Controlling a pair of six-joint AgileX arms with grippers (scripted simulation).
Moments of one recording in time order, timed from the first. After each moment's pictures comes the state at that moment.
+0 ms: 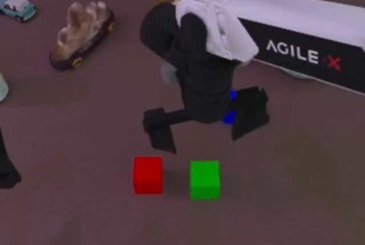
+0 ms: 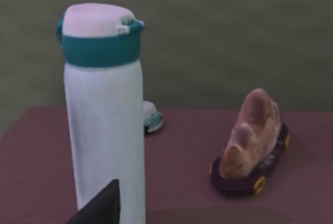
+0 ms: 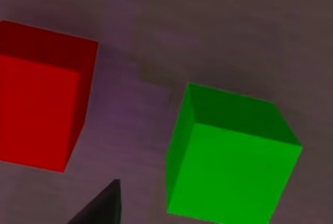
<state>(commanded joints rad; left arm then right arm) 0.02 0.00 0.00 0.00 0.00 0.00 0.78 2.17 1.84 -1.24 0.01 0.55</state>
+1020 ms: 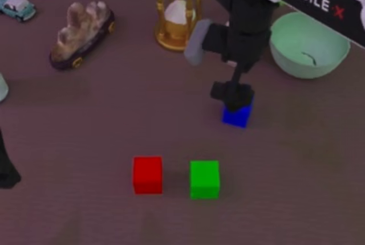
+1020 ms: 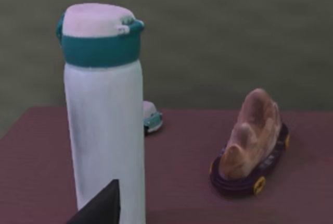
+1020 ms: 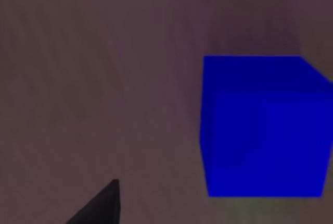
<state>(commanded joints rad) 0.02 0.00 0.00 0.00 0.00 0.00 0.51 2.41 2.21 -1.37 0.01 -0.71</state>
